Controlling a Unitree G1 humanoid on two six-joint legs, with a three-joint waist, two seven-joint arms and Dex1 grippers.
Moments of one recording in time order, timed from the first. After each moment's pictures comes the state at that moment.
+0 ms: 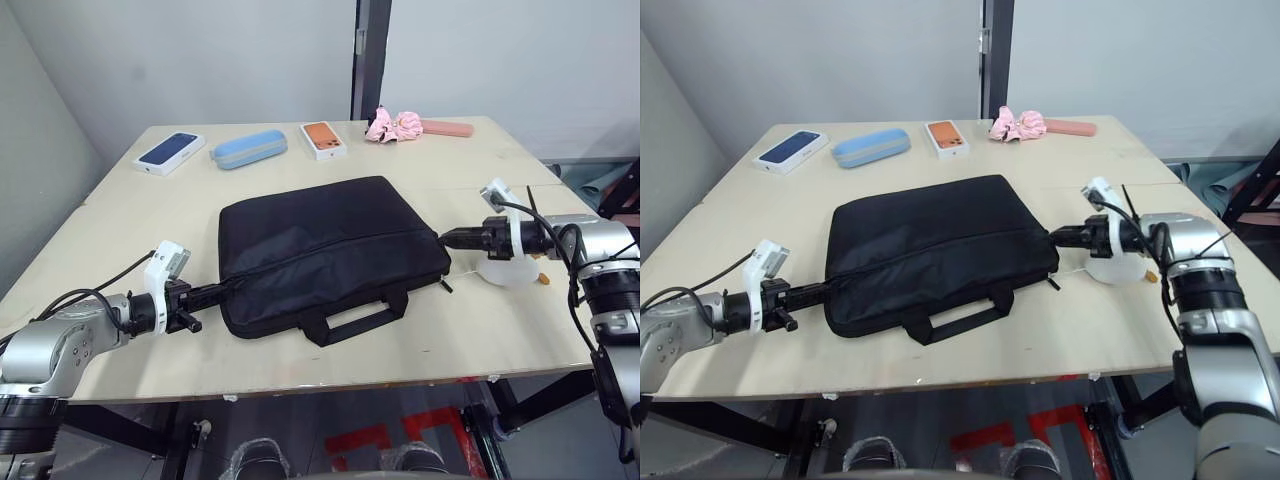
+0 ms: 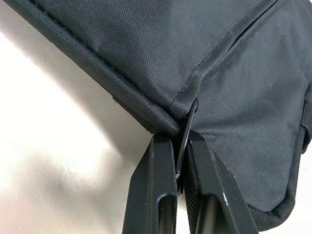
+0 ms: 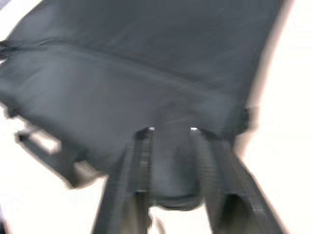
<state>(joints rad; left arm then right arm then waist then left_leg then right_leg) -0.13 0.80 0.24 -0.11 -0.70 0.90 -0.82 -0.82 -0.75 -0.02 0.57 0.24 0.77 1.23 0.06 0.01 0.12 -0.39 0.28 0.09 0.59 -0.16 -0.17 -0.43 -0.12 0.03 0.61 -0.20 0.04</state>
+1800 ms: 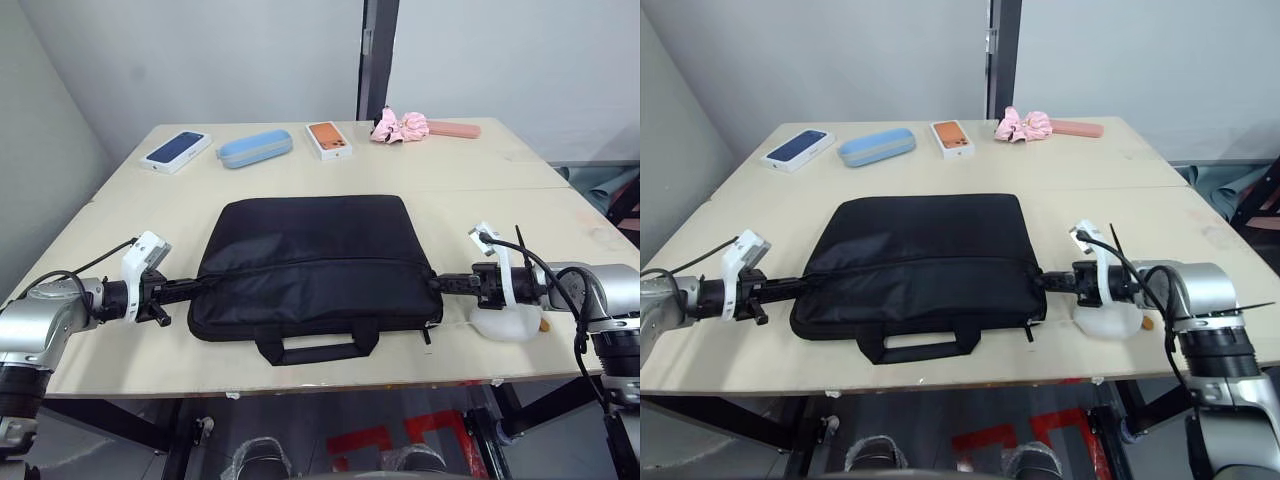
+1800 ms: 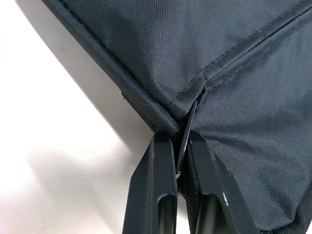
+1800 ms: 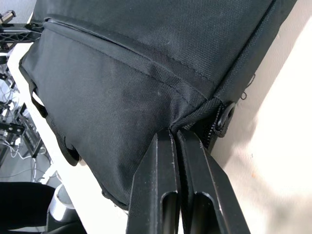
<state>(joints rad) -0.25 0.93 0.17 0.16 -0.50 0.72 -1.06 -0.46 -0.69 -0.11 0.03 0.52 1.21 1.03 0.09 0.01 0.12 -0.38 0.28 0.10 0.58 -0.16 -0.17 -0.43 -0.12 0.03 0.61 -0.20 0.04</state>
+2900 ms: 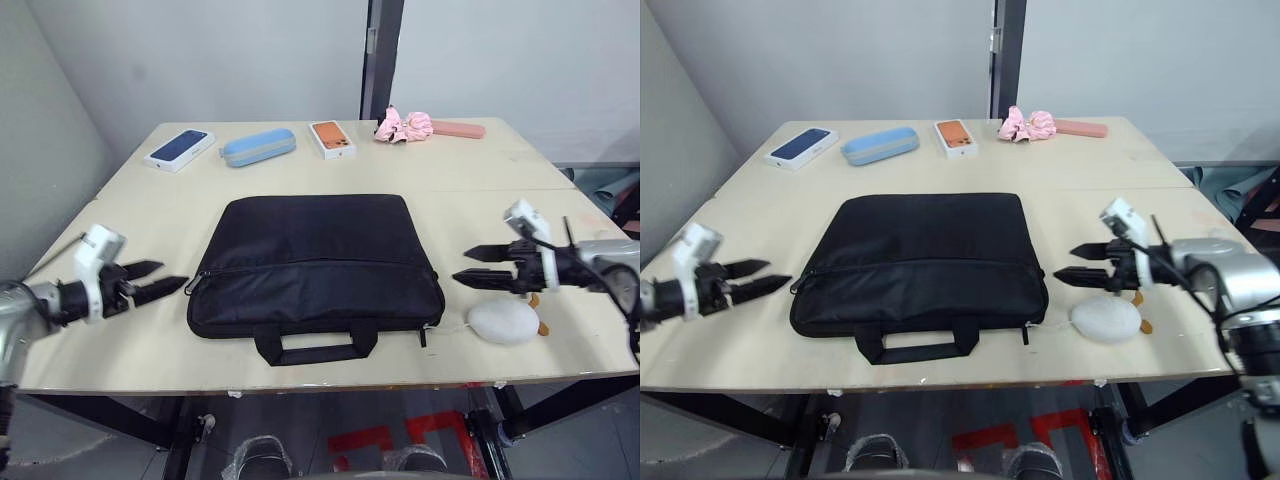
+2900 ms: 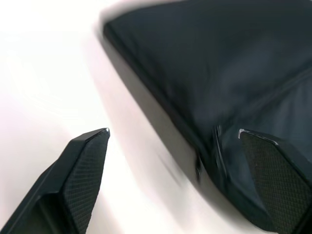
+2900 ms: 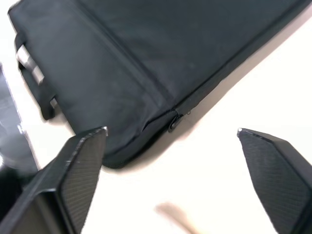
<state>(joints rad) -0.18 1.00 0.45 0.12 -0.56 0.64 -1.09 -0.44 -1.07 -0.10 0.01 0.53 0.78 1.30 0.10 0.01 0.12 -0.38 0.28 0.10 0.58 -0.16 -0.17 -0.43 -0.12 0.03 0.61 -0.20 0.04</state>
